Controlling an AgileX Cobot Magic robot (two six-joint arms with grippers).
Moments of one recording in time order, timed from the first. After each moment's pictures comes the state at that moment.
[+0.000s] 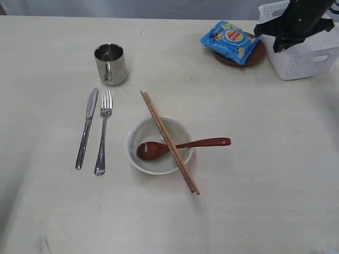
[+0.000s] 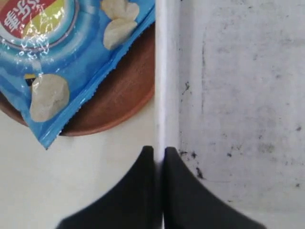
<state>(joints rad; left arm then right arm) -0.20 0.00 0.00 0.04 0.36 -0.08 0.06 2.21 -1.72 0.04 0.84 -0.13</state>
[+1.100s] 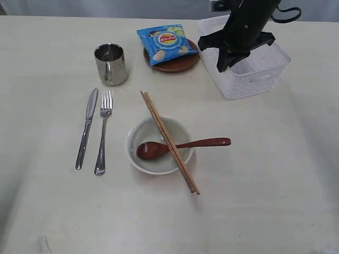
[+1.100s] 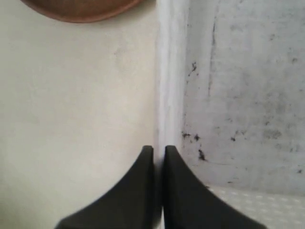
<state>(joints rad) -0.20 0.00 0.00 0.04 0.36 -0.08 0.29 2.18 -1.73 0.22 1.08 -0.18</state>
